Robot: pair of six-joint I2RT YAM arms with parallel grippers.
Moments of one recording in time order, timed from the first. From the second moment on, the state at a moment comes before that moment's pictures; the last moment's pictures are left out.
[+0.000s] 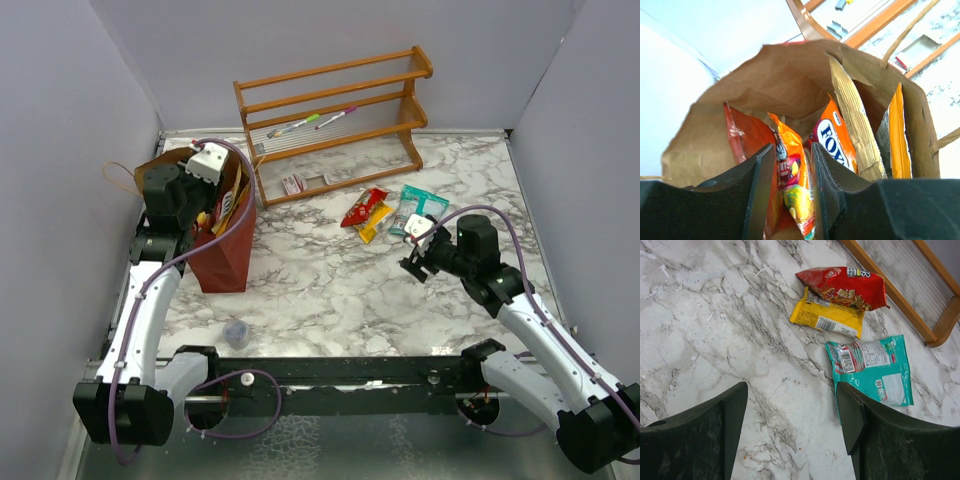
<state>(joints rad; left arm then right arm) -0.04 1.02 0.98 -0.25 0.13 0.39 0.37 0.85 0.65 -0.31 -0.38 -0.64</state>
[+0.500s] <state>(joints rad) -0.04 0.98 1.10 -0.30 0.14 0.41 0.37 0.87 0.65 -0.28 -0.30 -0.61</state>
